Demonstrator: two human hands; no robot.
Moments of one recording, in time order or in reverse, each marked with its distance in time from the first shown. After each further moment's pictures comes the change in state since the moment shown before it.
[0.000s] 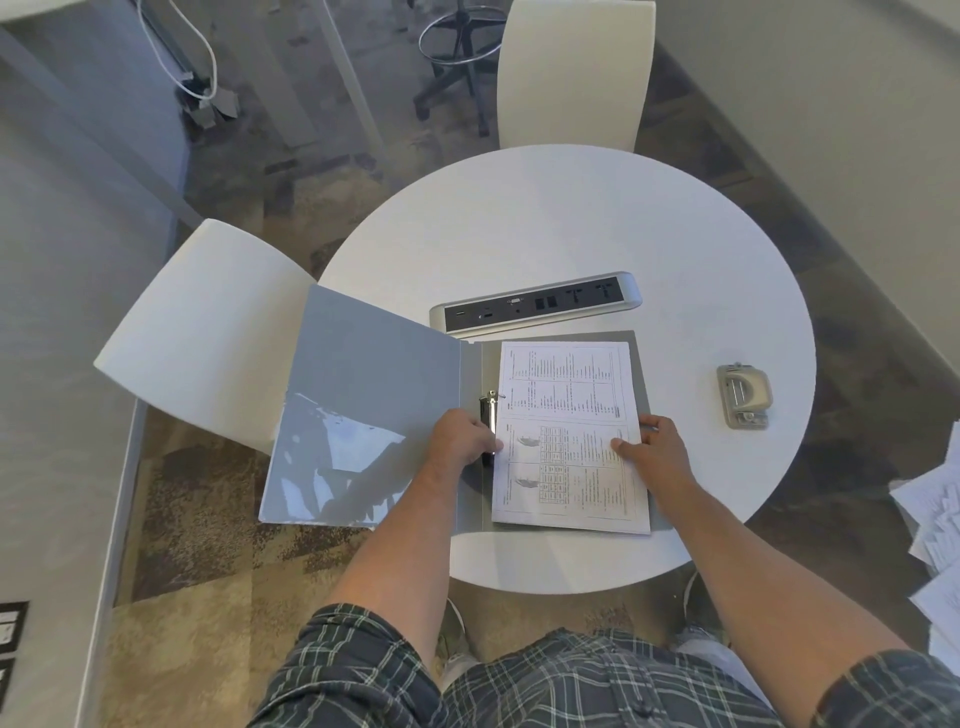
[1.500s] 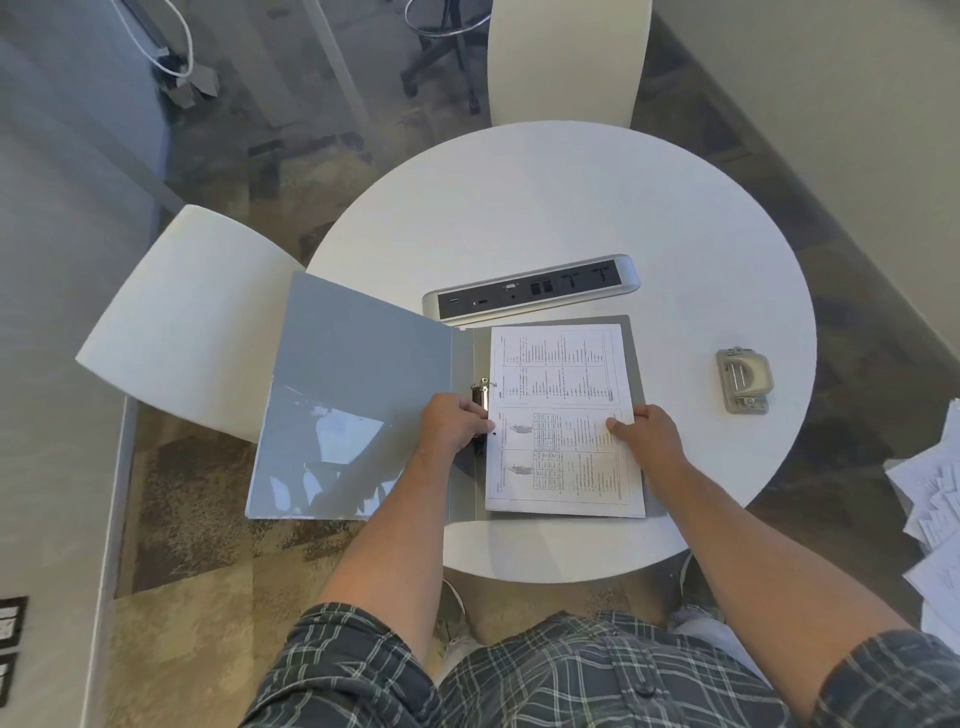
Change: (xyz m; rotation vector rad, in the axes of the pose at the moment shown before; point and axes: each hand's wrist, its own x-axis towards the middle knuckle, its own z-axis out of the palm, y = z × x) left_hand 0.009 -0.004 -0.005 -0.141 0.059 0.022; right_hand 0.011 -0.005 0.011 0.015 0.039 0.064
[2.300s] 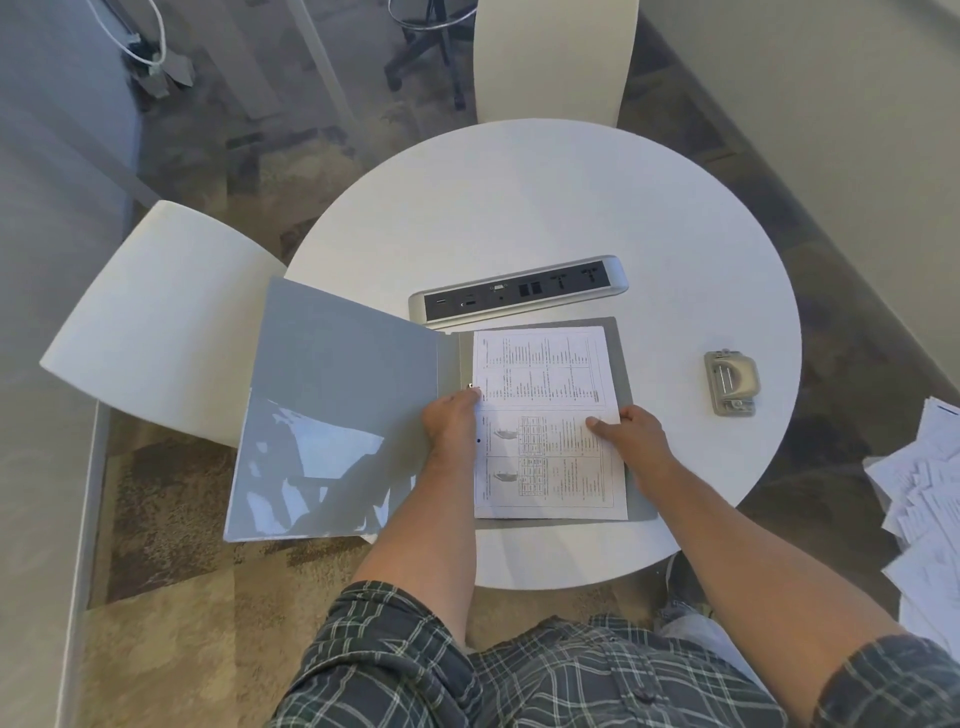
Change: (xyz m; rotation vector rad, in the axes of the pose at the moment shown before) left_hand 0.007 0.013 0.032 -0.687 0.188 -0.251; right_hand -0.010 -0.014 0.001 0.029 -0.079 0.010
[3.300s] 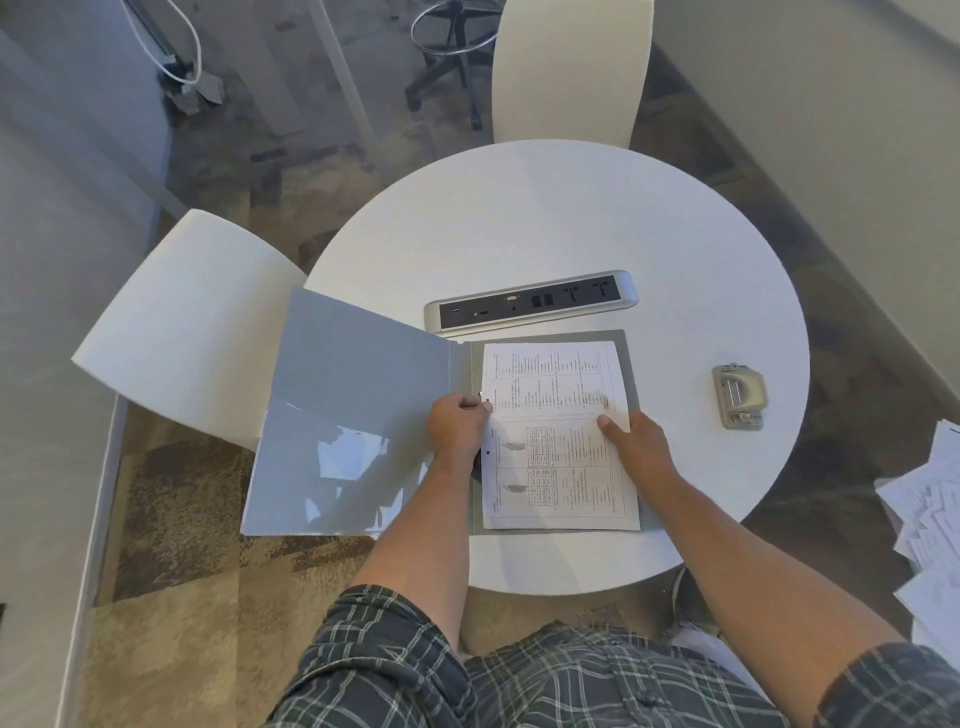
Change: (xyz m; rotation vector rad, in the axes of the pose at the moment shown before) left_hand -0.006 0.003 -0.016 0.440 -0.008 0.345; right_hand -0.017 -0.007 0.006 -0.085 -0.003 -0.173
